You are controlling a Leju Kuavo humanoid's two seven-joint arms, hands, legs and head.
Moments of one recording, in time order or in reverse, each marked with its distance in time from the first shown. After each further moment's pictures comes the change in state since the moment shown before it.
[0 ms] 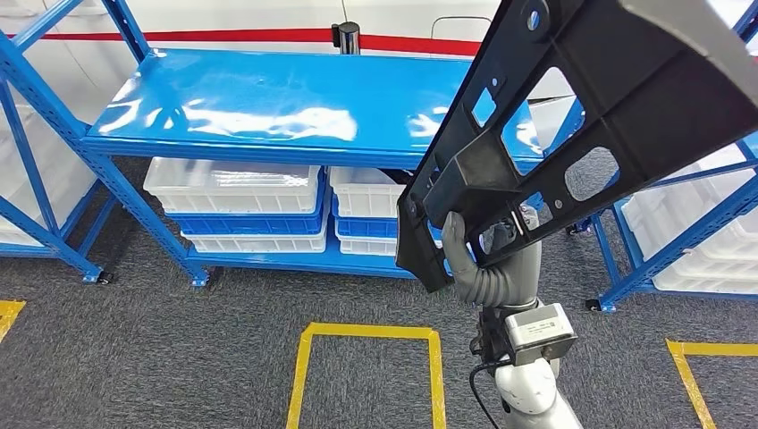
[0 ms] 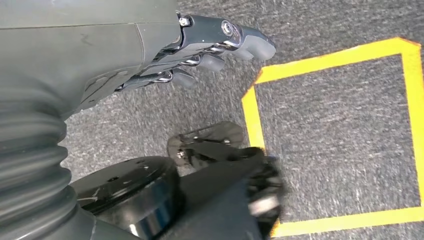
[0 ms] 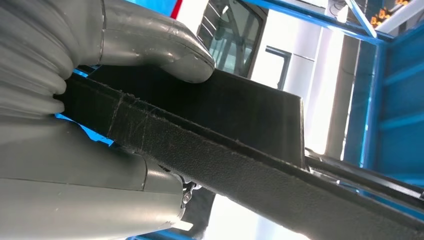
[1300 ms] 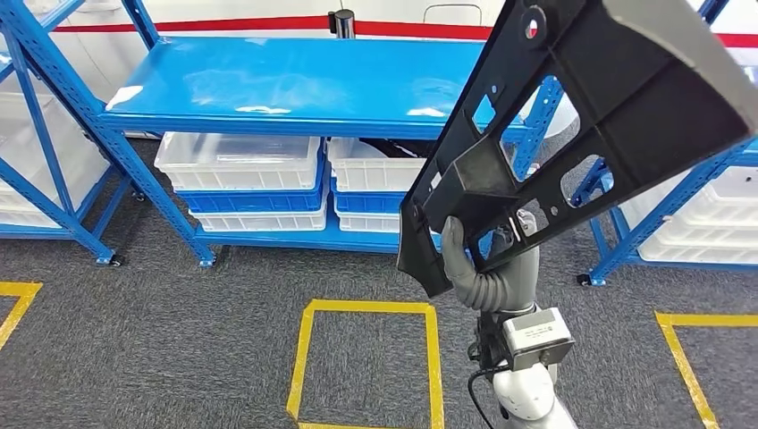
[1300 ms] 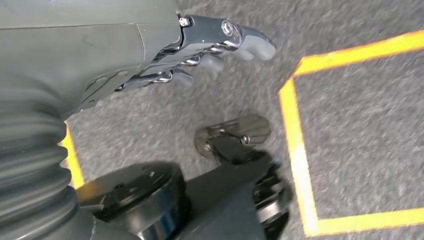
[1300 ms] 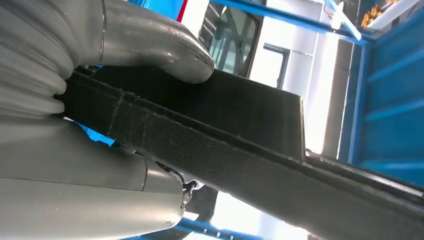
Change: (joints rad) left arm 0.008 0.006 0.000 -0.001 -0.008 -0.011 0.002; right arm 0.021 0.006 0.000 -0.007 0.006 0.002 0.003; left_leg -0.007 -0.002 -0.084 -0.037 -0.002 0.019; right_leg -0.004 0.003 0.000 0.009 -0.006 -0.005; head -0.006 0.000
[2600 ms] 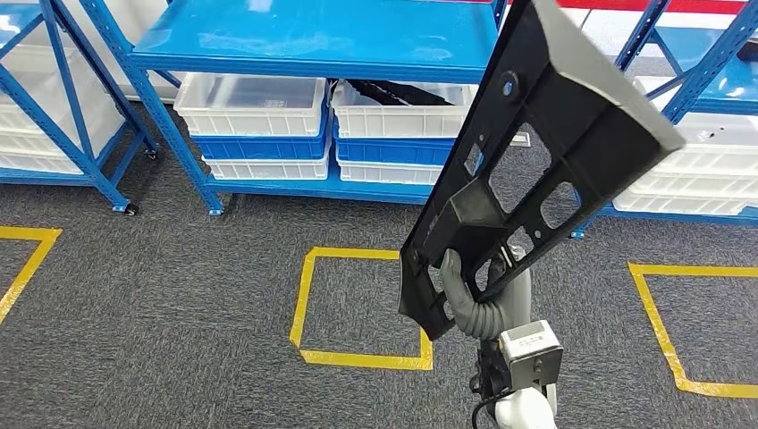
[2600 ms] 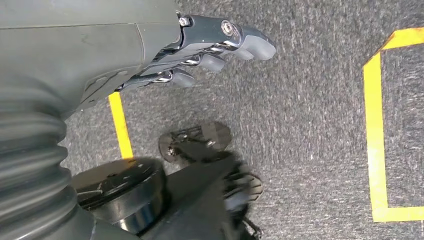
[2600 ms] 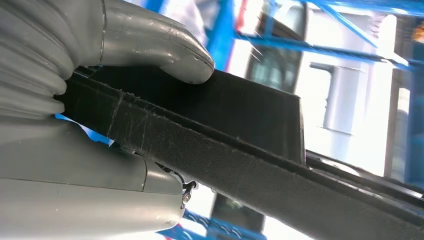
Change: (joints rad) left arm -0.005 -0.011 0.027 0.000 0.024 0.004 0.001; right arm 0.168 0.018 -0.036 0.019 -0.029 0.034 0.024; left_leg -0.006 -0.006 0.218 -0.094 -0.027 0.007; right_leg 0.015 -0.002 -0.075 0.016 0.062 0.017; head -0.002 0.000
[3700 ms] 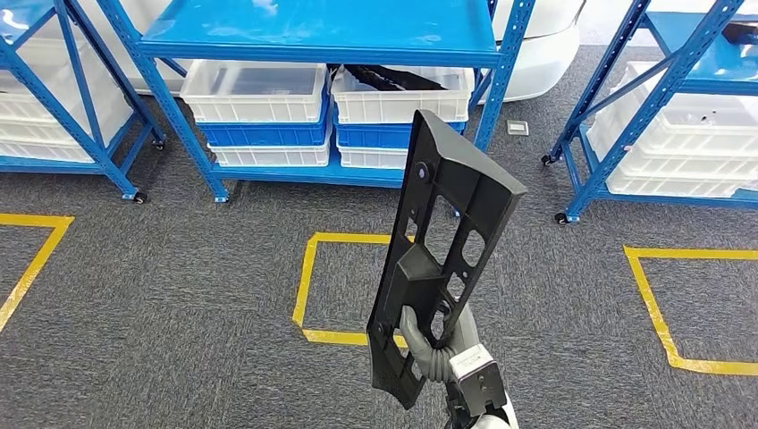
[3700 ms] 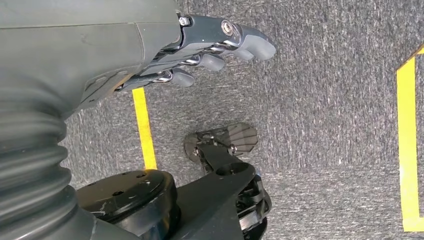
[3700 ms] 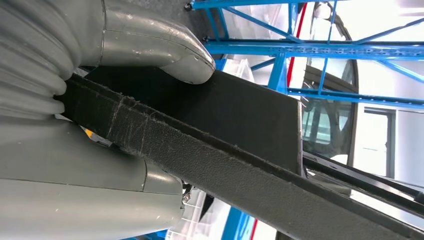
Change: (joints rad) left arm 0.002 0.002 0.037 -0.004 -0.023 0.003 -0.005; right arm 0.082 0.037 0.030 0.236 -0.038 0.084 -0.113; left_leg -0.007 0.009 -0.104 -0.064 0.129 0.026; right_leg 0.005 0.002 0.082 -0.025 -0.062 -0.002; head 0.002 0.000
